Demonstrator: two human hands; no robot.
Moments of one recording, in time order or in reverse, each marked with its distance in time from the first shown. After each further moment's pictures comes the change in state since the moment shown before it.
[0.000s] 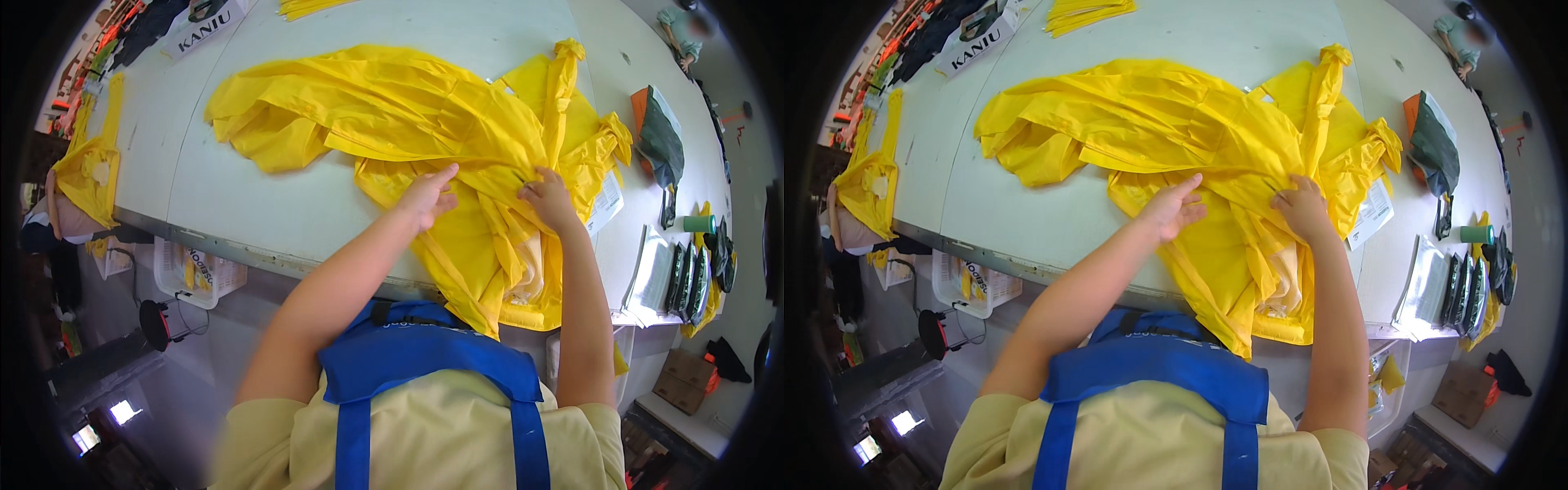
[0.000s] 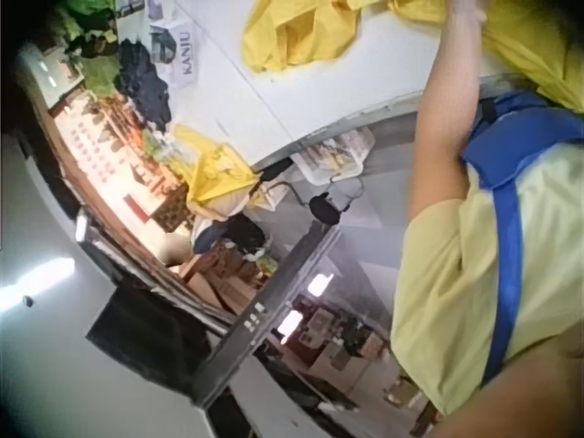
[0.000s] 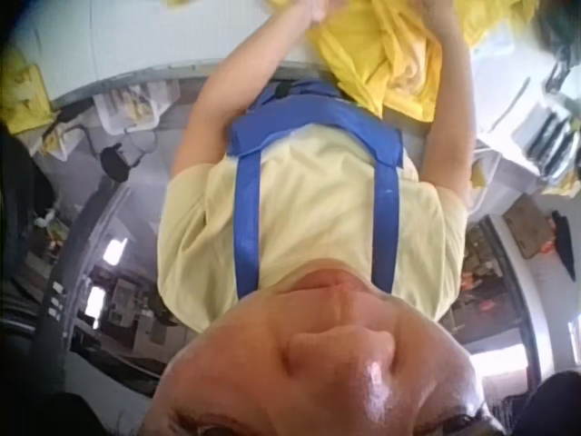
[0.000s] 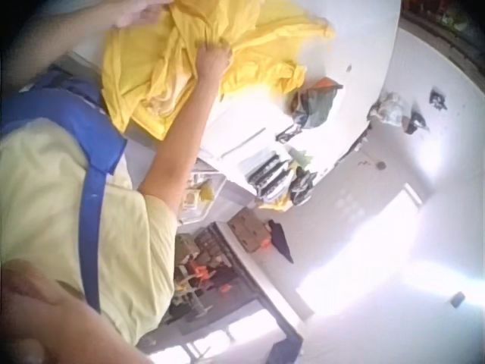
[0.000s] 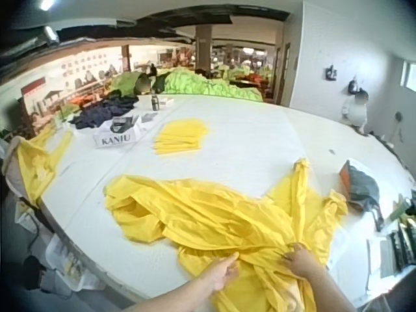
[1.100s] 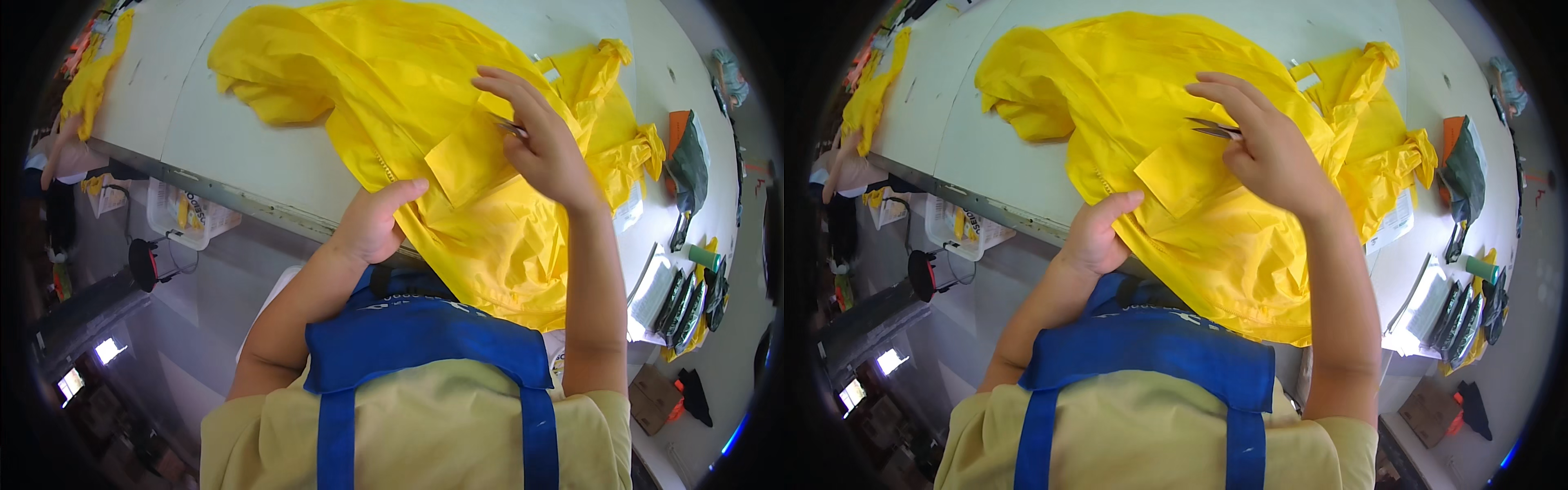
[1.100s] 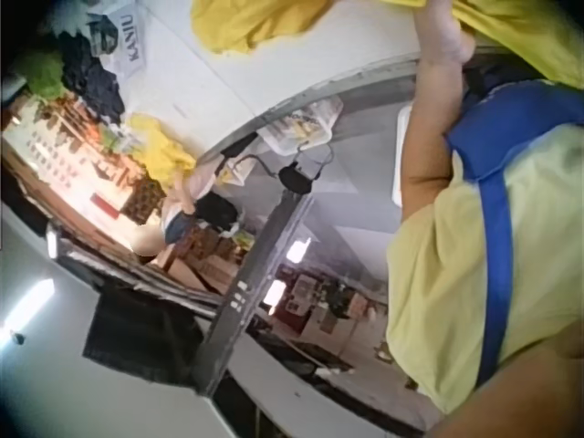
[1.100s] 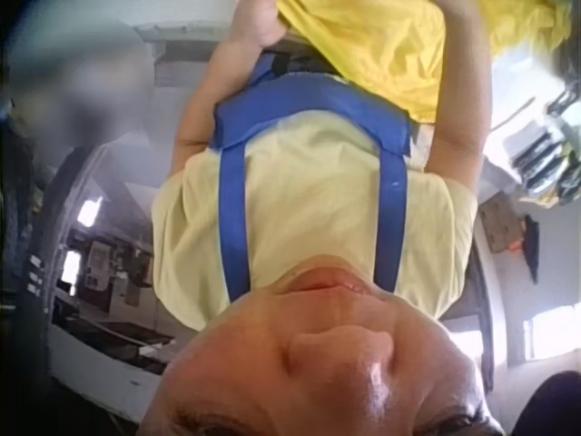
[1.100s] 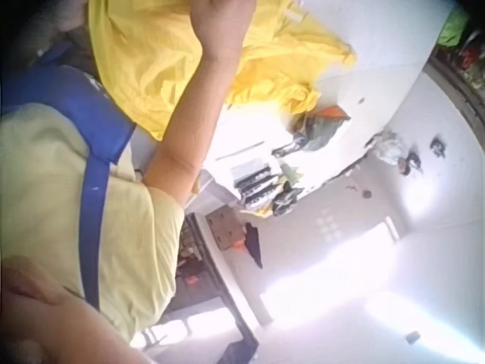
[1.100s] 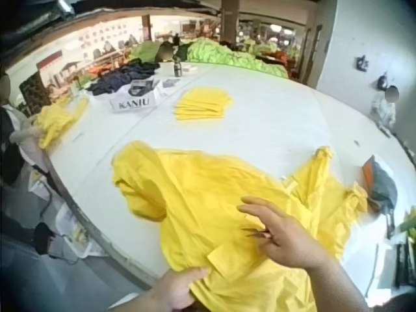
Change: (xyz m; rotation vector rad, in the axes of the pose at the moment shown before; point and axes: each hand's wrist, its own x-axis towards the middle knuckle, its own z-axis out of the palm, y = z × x) left_hand -0.142 0.014 -0.033 -0.340 -0.286 0.352; right_hand 0.046 -0.154 -0.061 0.630 -0.066 -0.575
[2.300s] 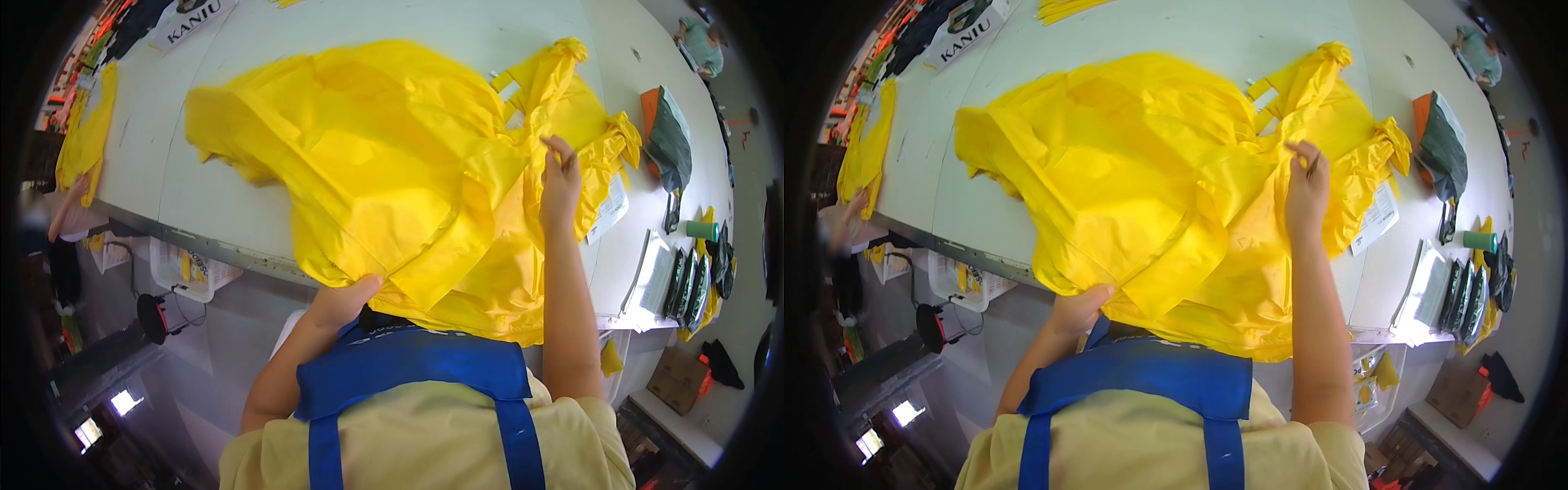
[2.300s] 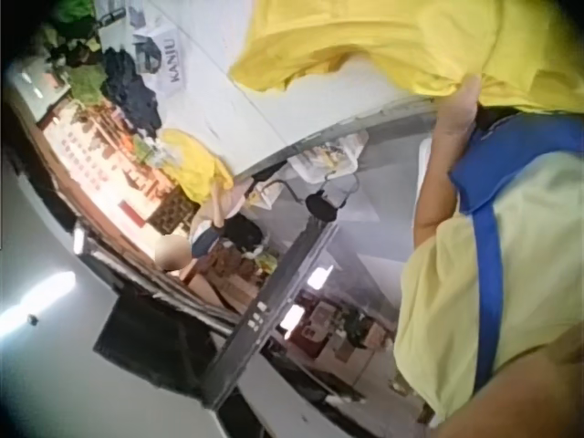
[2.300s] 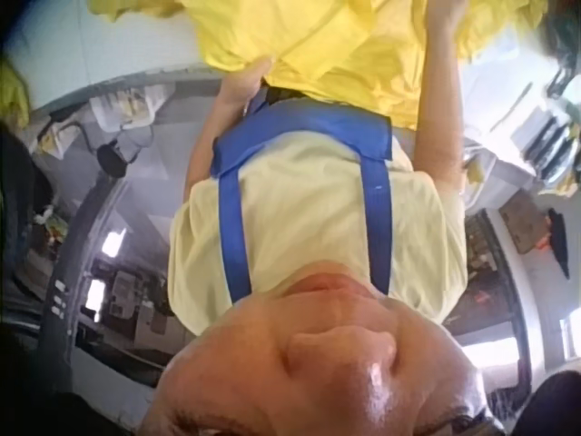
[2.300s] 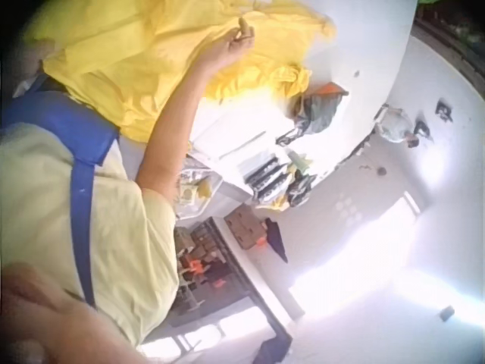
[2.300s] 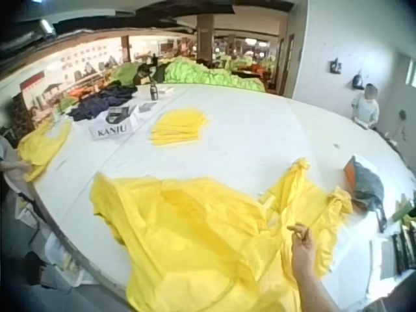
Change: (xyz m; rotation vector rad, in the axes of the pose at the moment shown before) left_hand -0.042 -0.022 -0.049 0.573 0.071 0.069; right_hand -0.071 0.117 -0.010 0.328 0.887 0.457
